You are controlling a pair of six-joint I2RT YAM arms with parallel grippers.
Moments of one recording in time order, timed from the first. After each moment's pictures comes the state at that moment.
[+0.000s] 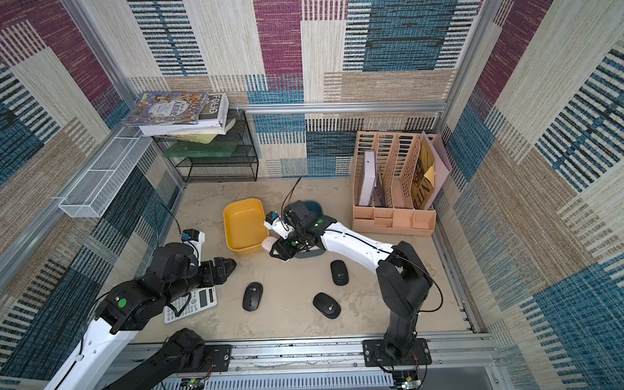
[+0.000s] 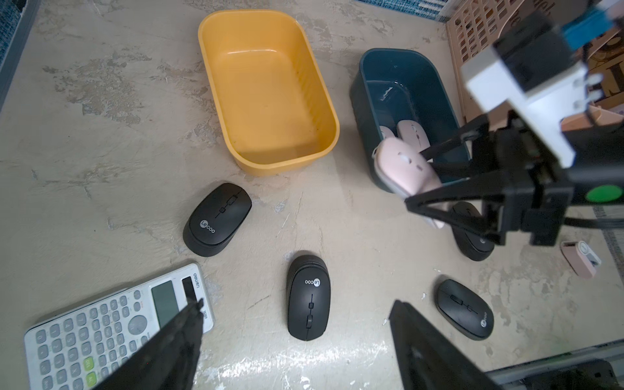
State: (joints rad) left arm -0.49 0.72 0.98 -1.03 -0.14 -0.50; right arm 0.76 1.76 1.39 -0.48 -0.37 -0.01
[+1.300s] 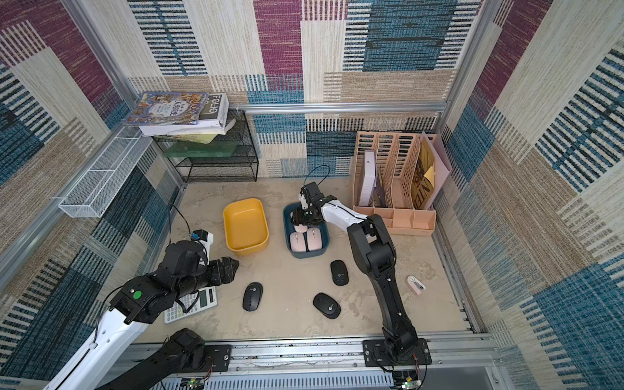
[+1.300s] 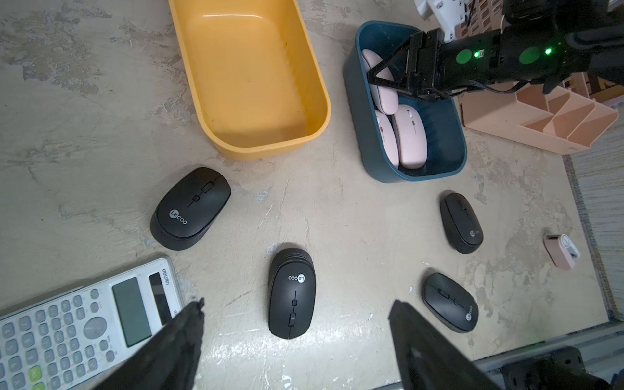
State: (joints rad) left arm -0.49 0.75 0.92 -0.98 -0.07 -0.55; right arm 0.53 2.29 1.80 -0.49 -0.24 0.38
